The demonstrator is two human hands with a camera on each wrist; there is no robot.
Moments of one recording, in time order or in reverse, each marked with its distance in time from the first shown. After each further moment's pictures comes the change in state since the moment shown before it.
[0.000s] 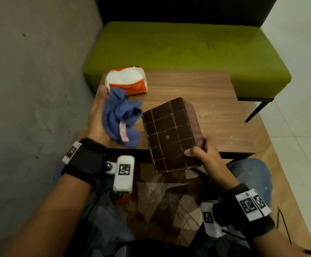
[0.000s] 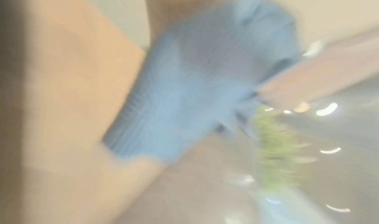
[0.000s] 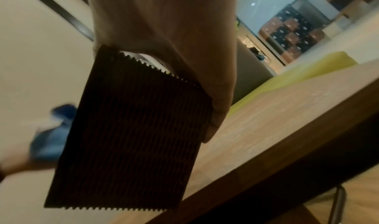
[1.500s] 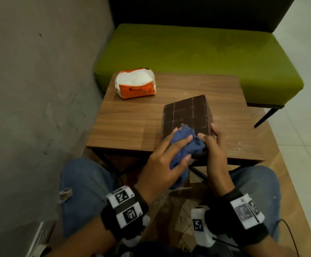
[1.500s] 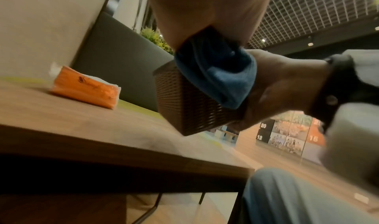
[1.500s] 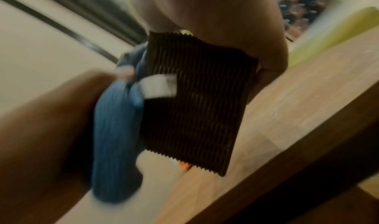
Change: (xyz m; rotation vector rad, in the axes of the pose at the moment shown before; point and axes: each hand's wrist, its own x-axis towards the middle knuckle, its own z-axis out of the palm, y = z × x) left_hand -0.085 -0.088 0.021 0.919 -0.575 0.747; right_hand 0.015 0.003 0.026 0.363 0.280 -0.173
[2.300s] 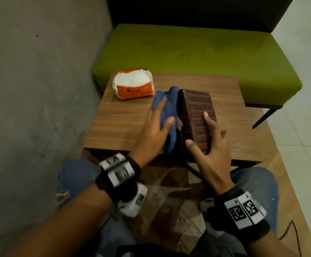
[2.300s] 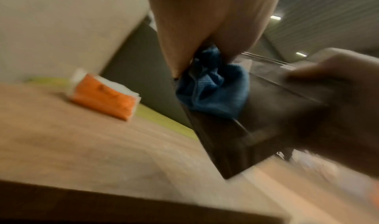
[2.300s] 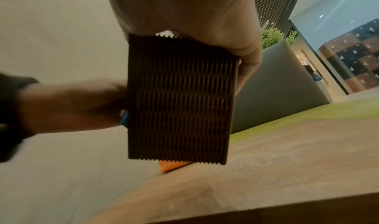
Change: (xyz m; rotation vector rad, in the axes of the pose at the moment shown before) left_hand 0.069 -0.028 -0.021 -0.112 0.021 -0.260; right_hand -0.004 -0.012 -0.011 -0.683 -0.018 -0.460
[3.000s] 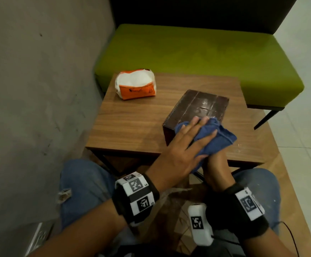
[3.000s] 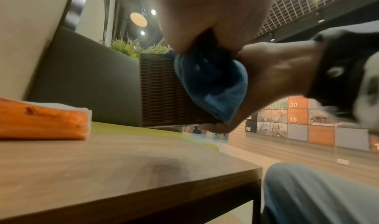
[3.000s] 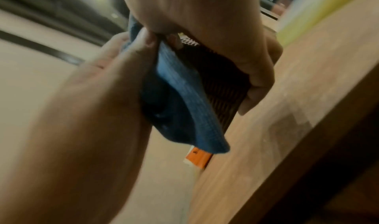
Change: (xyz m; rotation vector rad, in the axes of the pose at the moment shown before) left_hand -0.041 0.021 0.038 0.391 -0.151 0.567; right_hand 0.012 -0.040 0.062 0.068 0.123 0.372
